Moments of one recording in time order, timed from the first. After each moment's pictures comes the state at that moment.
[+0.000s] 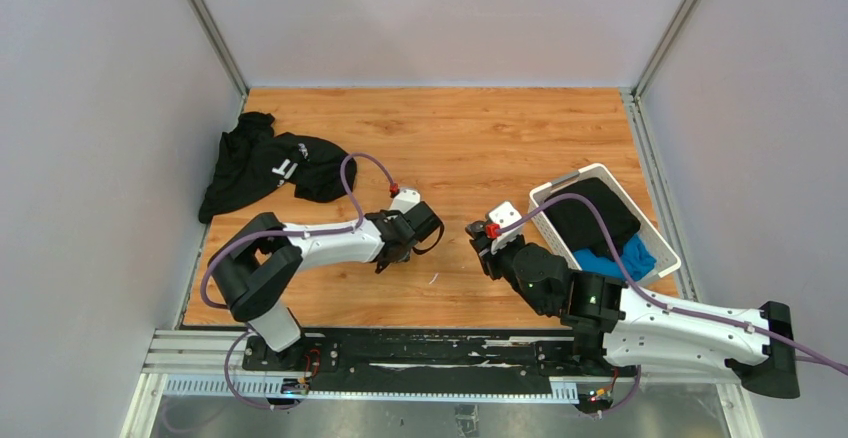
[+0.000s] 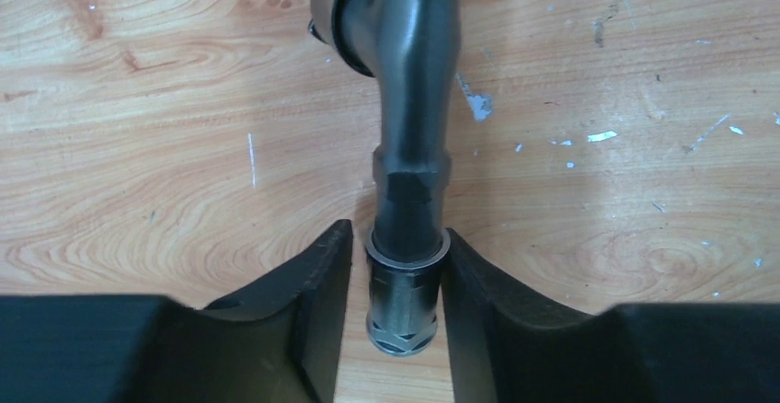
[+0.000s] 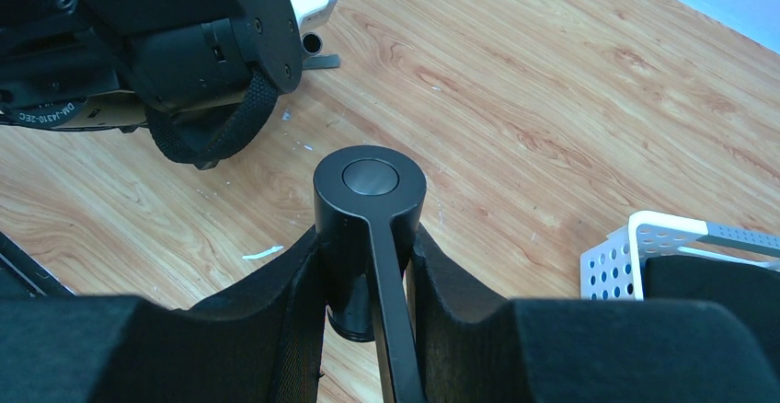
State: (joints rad) left arm -0.91 1.63 0.88 -0.46 -0.58 -0.64; right arm 1.27 0.77 0.60 -0.14 0.66 0.06
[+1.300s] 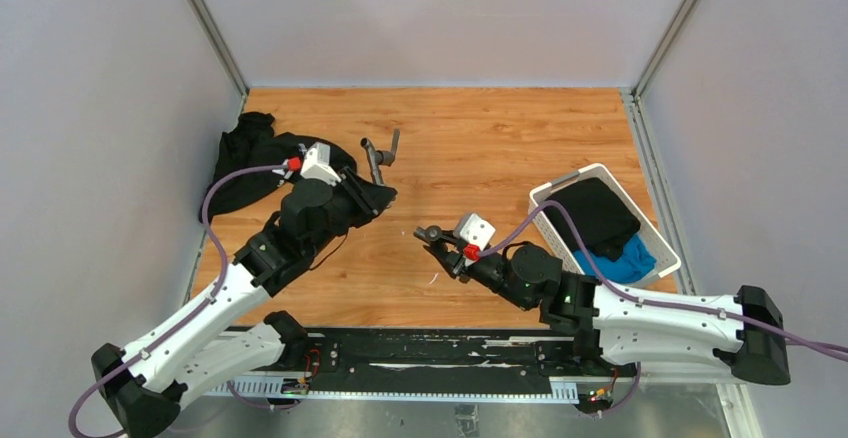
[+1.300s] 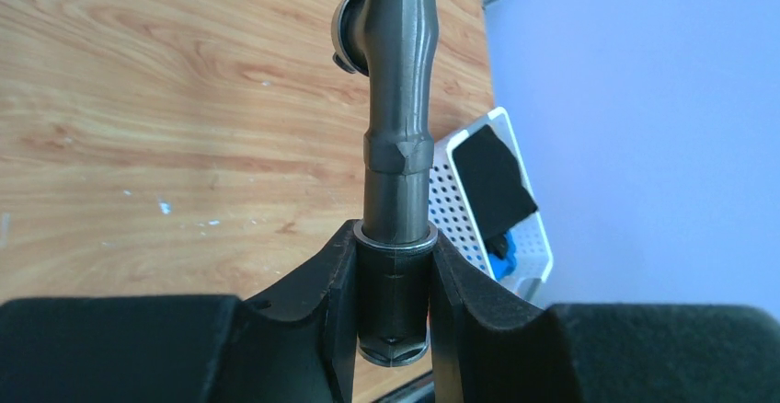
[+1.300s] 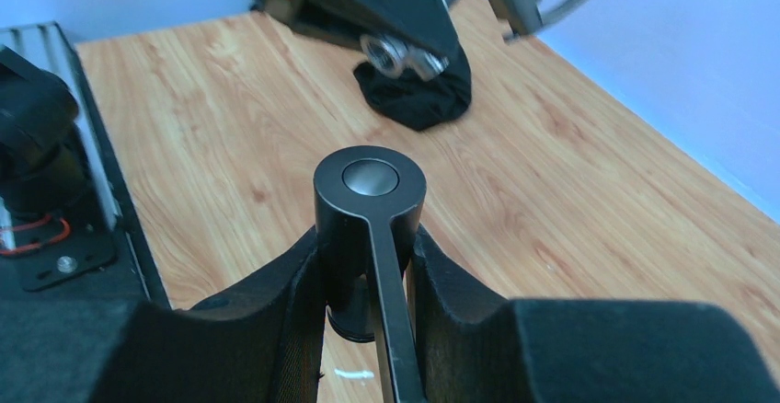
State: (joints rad) left arm -0.71 0.82 0.79 -0.24 -0.22 -0.95; right arm 1.30 0.90 0.59 0.28 0.34 -0.17
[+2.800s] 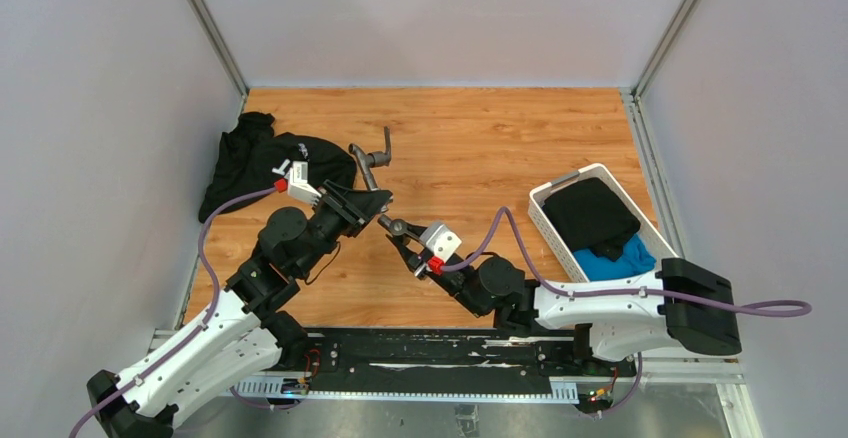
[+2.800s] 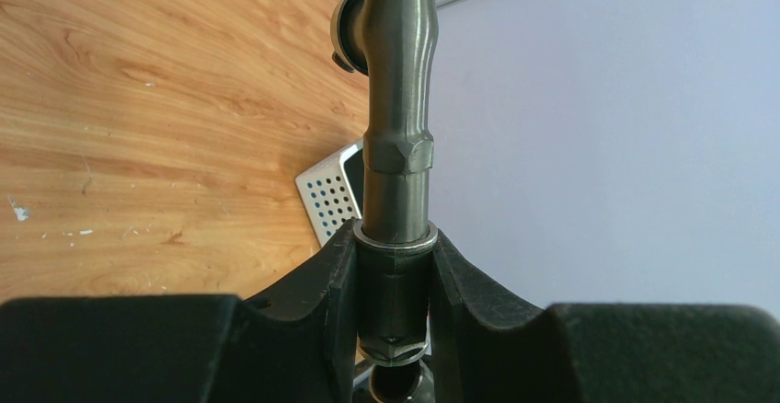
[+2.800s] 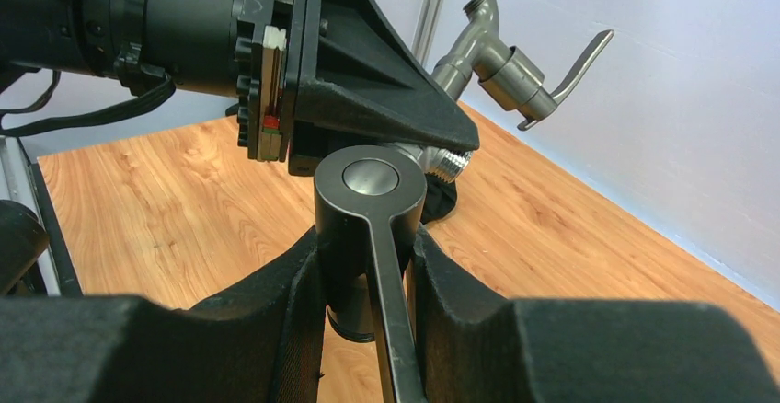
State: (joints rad) left arm -0.71 0.62 0.57 0.01 -0.17 -1.16; right arm 1.40 1.27 0.63 0.88 0.46 -0.31
